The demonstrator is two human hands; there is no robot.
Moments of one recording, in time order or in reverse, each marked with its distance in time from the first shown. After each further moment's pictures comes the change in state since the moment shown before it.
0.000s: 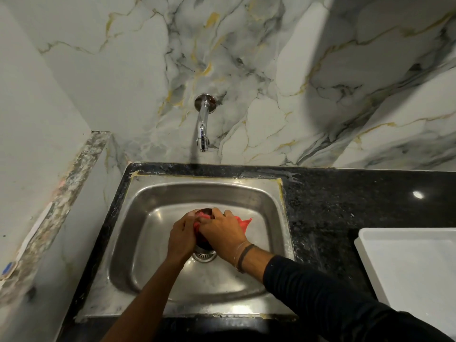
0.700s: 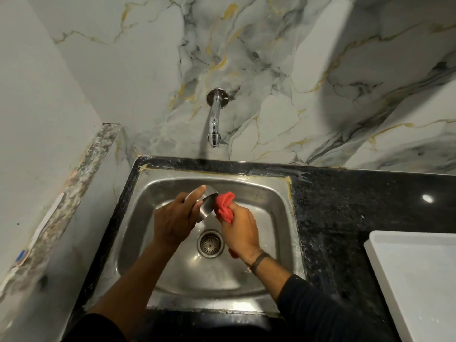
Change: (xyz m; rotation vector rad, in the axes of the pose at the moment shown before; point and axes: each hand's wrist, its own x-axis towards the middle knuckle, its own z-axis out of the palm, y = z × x) left_hand 0.017 0.026 -0.048 0.867 0.295 0.807; right_hand -0.008 0.001 0.008 0.940 0.269 0.576
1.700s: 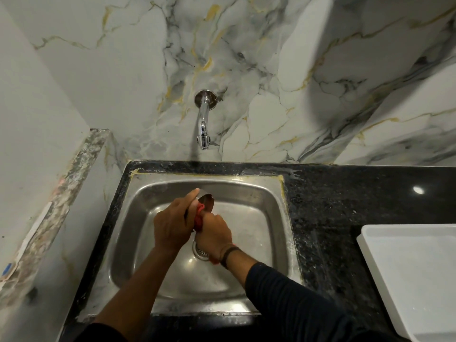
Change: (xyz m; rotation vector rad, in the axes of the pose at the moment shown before) left_hand -0.002 0.008 0.018 -0.224 -0.013 -0.087; right_hand 0.010 -0.009 0.045 -0.135 -0.254 -0.019
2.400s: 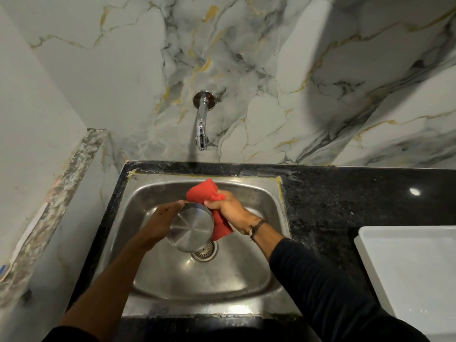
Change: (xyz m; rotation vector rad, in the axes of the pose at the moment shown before) left_hand 0.013 -0.045 -0.012 -0.711 -0.485 -0.579; right_hand 0.027 0.001 -0.081 0.797 -0.213 0.087
